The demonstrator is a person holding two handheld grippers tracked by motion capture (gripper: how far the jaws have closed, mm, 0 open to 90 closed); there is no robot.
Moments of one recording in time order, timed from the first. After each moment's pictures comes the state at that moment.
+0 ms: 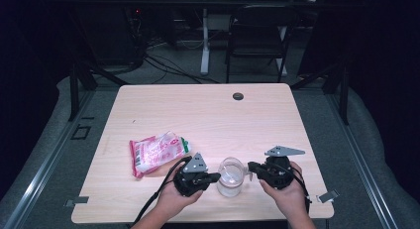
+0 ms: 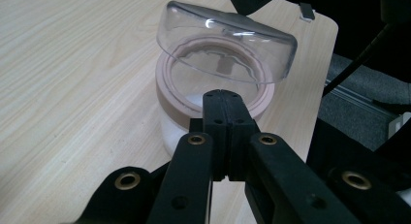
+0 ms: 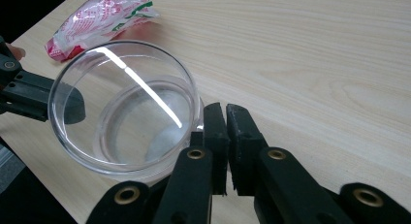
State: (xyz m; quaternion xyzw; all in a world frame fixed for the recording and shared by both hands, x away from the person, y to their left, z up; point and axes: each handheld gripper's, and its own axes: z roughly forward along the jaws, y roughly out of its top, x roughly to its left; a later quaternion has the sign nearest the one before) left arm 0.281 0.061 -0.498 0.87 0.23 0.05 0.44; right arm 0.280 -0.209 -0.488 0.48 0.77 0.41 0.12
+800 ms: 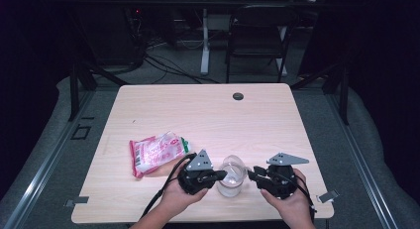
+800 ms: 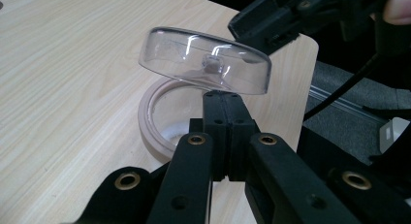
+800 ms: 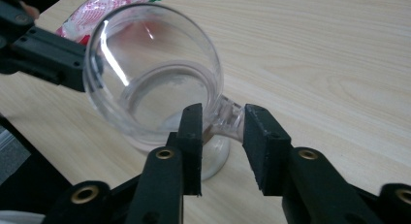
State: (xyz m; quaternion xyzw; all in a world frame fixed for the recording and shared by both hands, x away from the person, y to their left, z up) left arm 0.281 0.048 -0.478 0.86 0.21 0.04 0.46; right arm 0.253 -0.208 -0.479 0.47 0.77 0.41 0.13
